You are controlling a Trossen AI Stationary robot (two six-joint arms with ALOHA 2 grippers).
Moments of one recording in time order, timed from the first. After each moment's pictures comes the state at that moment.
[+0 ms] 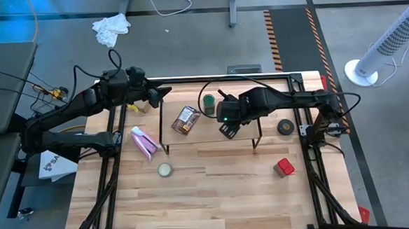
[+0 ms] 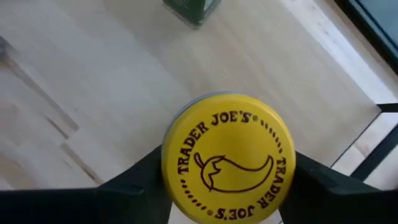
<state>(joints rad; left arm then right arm) 0.39 0.94 1.04 -0.42 -0.11 -0.48 0.02 1.79 1.87 -1.44 0.29 0.71</state>
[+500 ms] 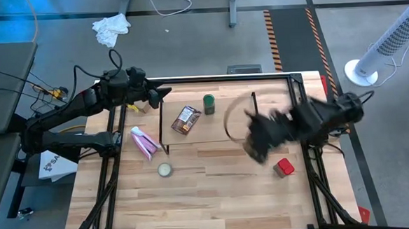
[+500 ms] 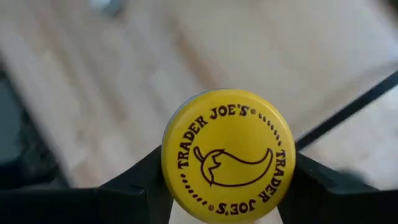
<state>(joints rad) 0.39 0.94 1.04 -0.44 -0.11 -0.46 0.40 1.60 1.91 -1.57 0.27 0.91</state>
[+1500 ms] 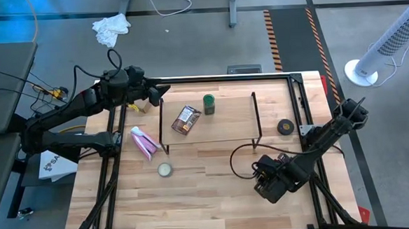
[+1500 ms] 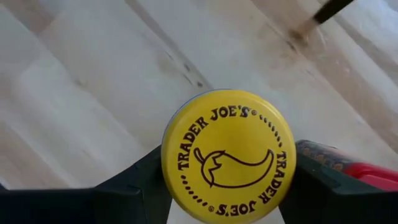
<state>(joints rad) 0.39 0.94 1.04 -0.43 -0.18 -0.47 0.70 1.59 1.16 -1.05 0.25 1.46</state>
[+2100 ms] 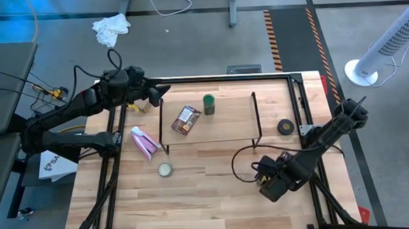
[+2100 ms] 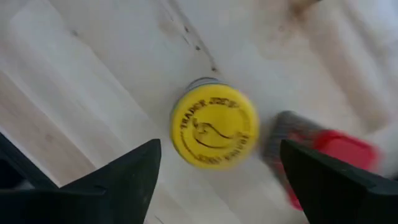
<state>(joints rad) 0.39 0.94 1.04 -0.43 -0.17 -0.45 0.69 1.59 1.28 -1.23 0.13 1.32</state>
